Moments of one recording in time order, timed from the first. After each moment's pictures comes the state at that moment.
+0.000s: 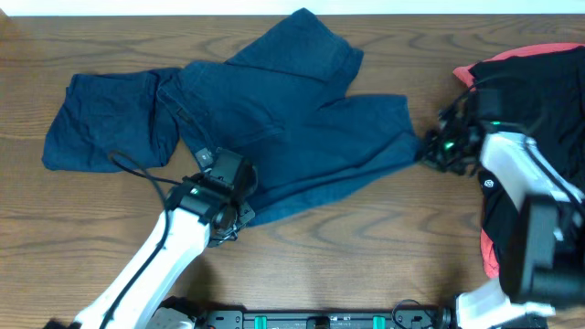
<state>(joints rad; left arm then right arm) -0.42 1.25 0.77 -0.93 -0.03 -1.00 -0.11 1.73 1.06 -0.63 -0.37 0.27</state>
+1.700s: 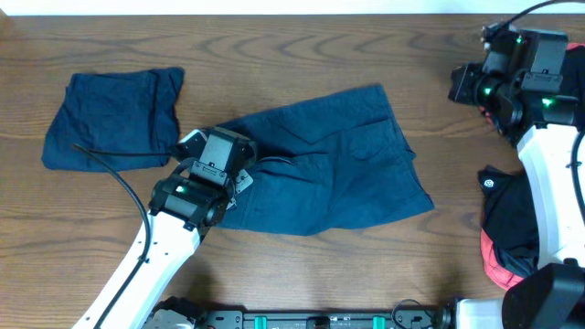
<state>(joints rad) -0.42 1.20 0.93 -0.83 -0.22 -1.04 -0.11 1.56 1.37 -0.62 -0.30 0.15</state>
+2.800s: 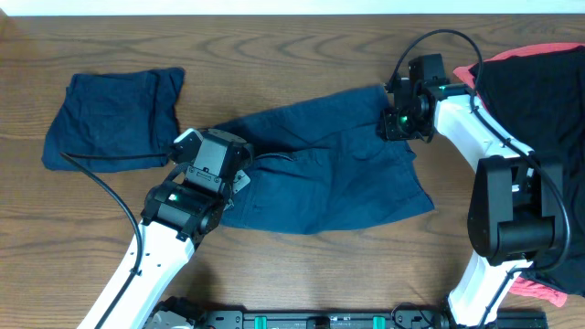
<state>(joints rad) -0.42 1.15 0.93 -0.83 -0.24 -1.04 0.13 1.99 1.37 -0.66 -0.25 0.03</state>
